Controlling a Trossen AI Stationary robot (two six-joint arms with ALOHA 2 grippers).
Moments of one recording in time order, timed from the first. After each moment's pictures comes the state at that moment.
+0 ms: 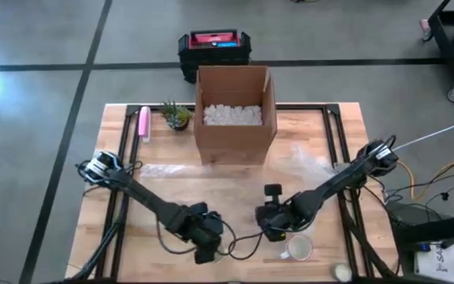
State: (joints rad) left arm -0.54 1.90 1.50 -0.83 -0.12 -0.70; right arm 0.52 1.80 1.20 -0.74 0.36 0.38
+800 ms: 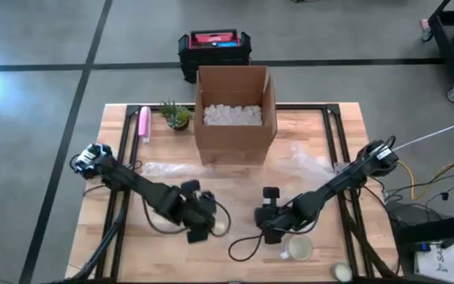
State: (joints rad) left arm -0.46 1.73 1.58 -1.20 -0.30 -0.66; right arm 0.53 1.80 1.08 -0.45 0.39 0.39
